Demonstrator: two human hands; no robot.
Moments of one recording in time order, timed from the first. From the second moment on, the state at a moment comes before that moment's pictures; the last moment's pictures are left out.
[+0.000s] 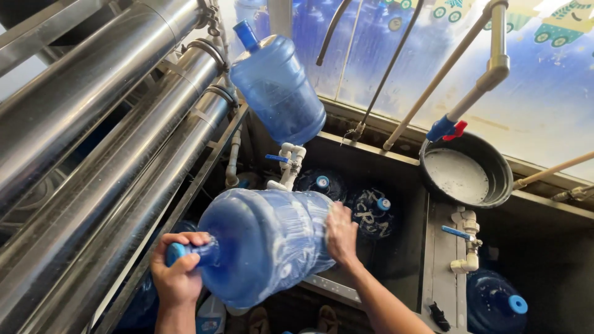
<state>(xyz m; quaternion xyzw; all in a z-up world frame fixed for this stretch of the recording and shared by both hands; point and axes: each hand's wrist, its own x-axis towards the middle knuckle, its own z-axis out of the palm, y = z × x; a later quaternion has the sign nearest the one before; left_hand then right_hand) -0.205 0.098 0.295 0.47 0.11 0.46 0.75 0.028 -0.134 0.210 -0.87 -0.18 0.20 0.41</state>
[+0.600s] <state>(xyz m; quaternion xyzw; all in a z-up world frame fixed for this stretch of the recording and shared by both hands) -0.200 0.113 0.268 0.39 0.21 0.48 0.76 0.000 -0.140 0.204 -0.88 -0.26 0.11 0.38</state>
